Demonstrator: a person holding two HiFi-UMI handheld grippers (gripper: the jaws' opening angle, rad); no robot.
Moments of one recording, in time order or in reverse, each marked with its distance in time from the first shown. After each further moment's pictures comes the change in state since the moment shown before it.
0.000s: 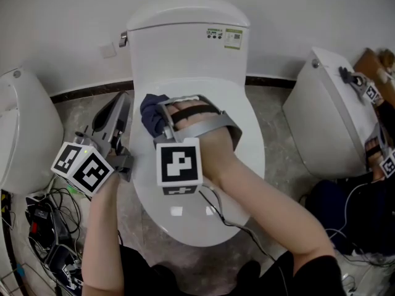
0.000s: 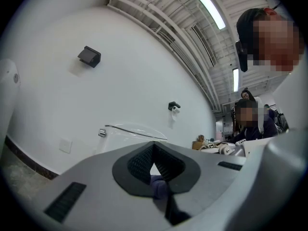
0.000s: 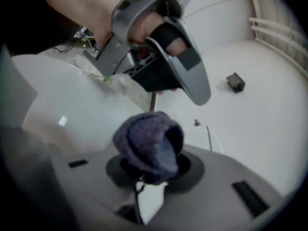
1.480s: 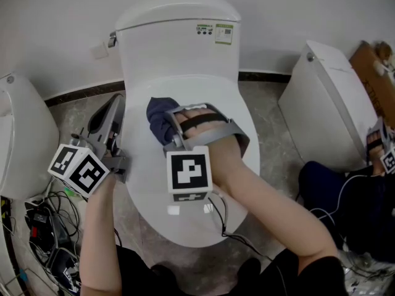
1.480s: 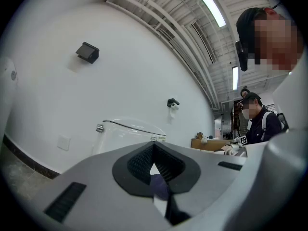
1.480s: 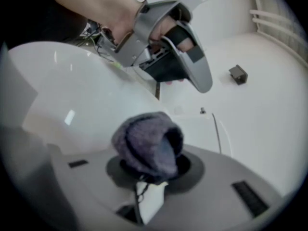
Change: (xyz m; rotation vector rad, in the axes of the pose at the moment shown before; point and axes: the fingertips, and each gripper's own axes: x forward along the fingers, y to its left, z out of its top) left arm 0.007 -0.003 -0.015 0.005 0.030 -0.015; right arm -0.011 0.030 -0.036 0.013 0.053 0.047
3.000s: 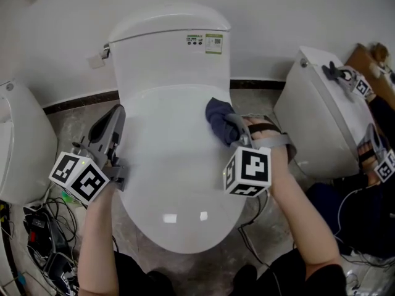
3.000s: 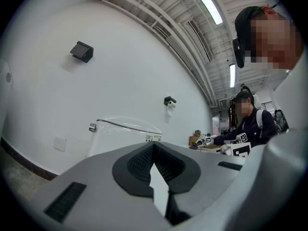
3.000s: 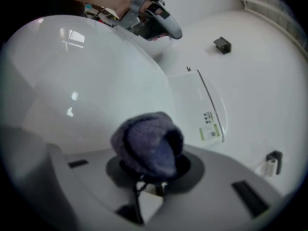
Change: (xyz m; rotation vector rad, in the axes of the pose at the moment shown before) left arm 0.014 -0.019 -0.006 0.017 0.022 -0.021; right arm -0.039 0.011 -0.169 0.153 0.194 -0.001
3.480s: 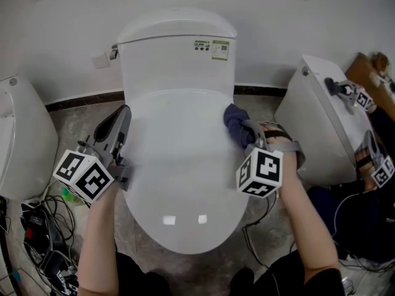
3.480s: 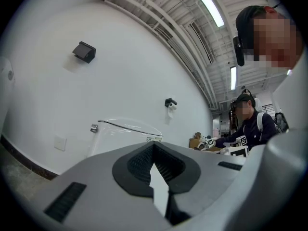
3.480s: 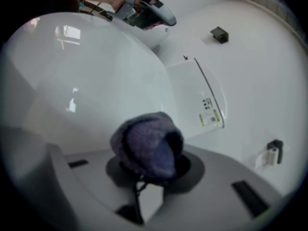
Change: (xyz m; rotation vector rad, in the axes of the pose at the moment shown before) left arm -0.003 0.003 0.005 -0.019 -0.016 0.003; right arm 0.000 0.002 -0.036 0.053 0.077 0.022
